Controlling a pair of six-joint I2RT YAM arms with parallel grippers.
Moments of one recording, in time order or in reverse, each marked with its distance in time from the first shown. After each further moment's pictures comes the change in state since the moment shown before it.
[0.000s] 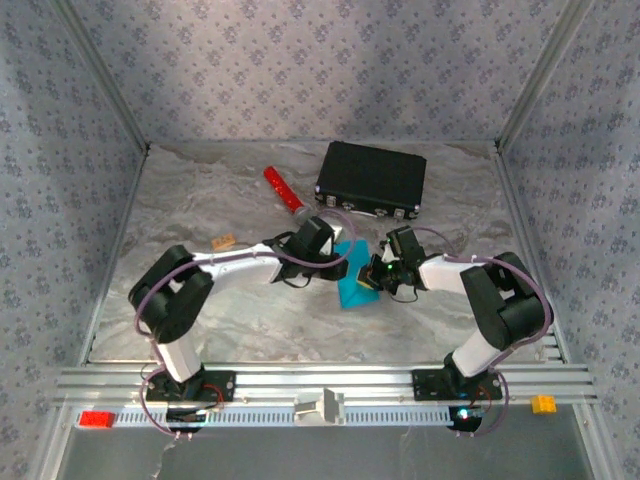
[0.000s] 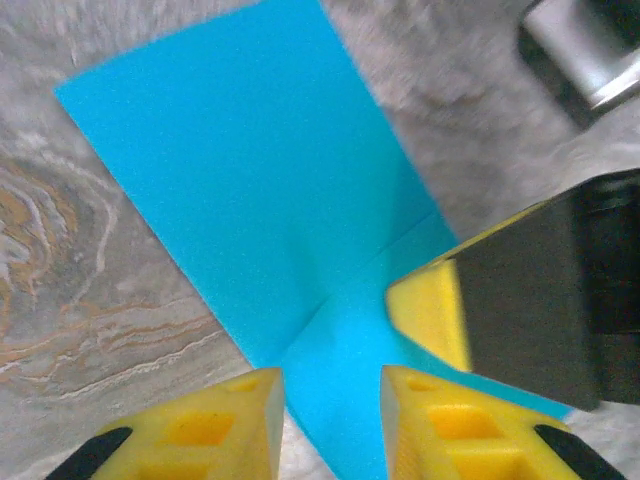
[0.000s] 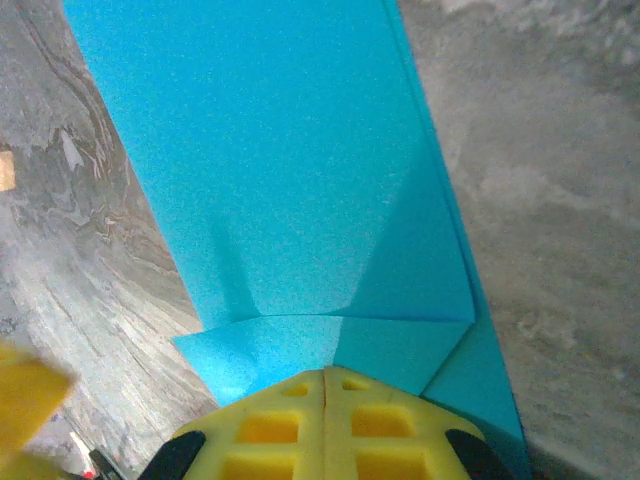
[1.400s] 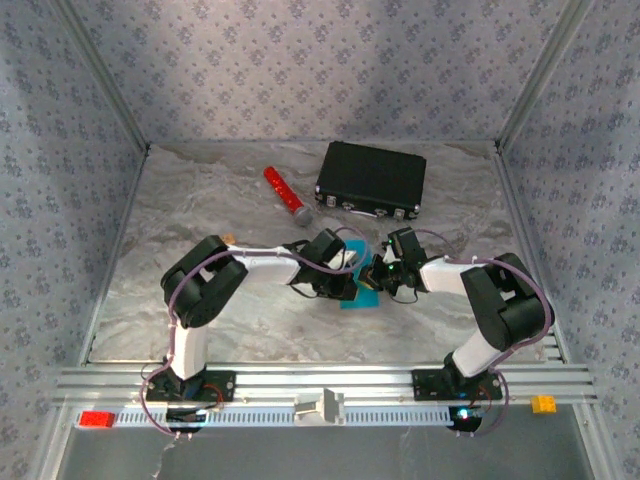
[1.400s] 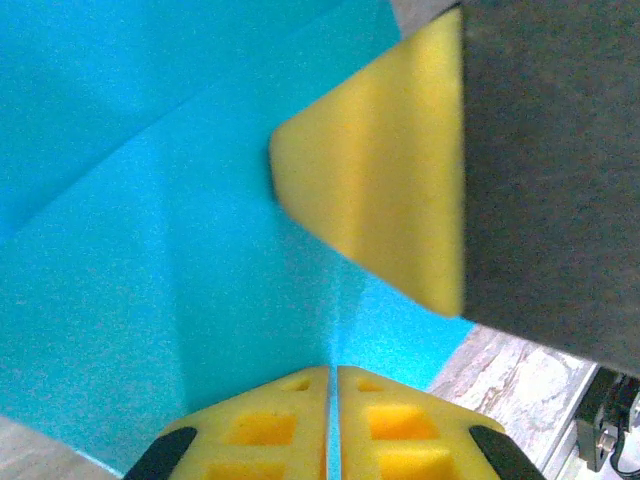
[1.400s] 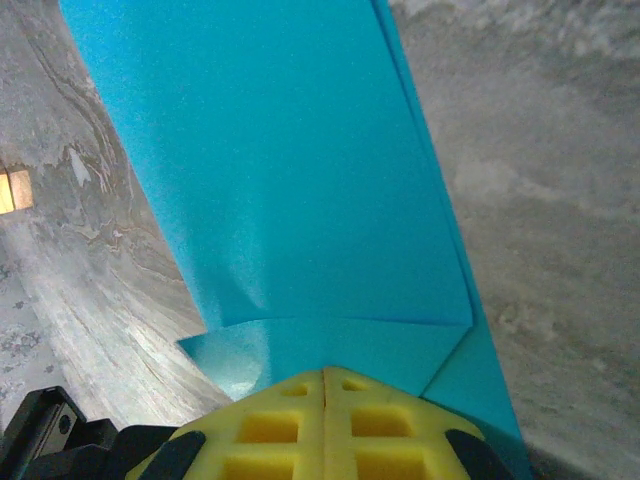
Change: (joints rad) left arm -0.030 0.208 0.045 -0.006 0.335 -0.070; right arm -0.008 -0.005 -0.021 0.036 -0.005 0.051
